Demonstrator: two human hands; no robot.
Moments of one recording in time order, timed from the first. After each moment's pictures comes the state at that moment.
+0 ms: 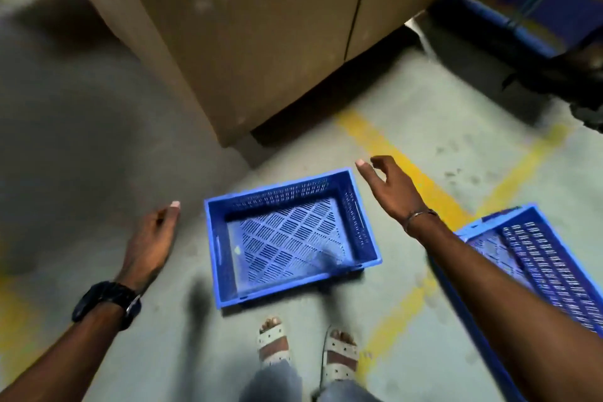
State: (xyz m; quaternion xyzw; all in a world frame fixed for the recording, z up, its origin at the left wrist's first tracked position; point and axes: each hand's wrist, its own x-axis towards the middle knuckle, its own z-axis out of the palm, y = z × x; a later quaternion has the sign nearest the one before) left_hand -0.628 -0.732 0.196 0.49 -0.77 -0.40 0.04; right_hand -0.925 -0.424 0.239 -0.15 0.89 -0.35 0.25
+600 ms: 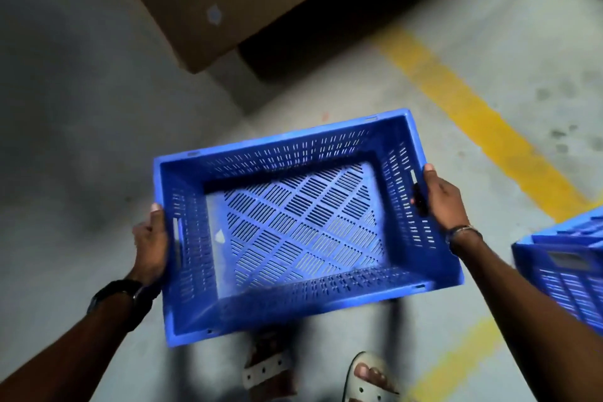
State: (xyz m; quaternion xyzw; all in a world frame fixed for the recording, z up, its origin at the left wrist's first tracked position) left_hand -0.623 -0.739 -0.150 0.62 -0.60 -0.49 0.11; right_hand -0.971 -0.390 -0.136 0.05 0.85 -0.45 0.28
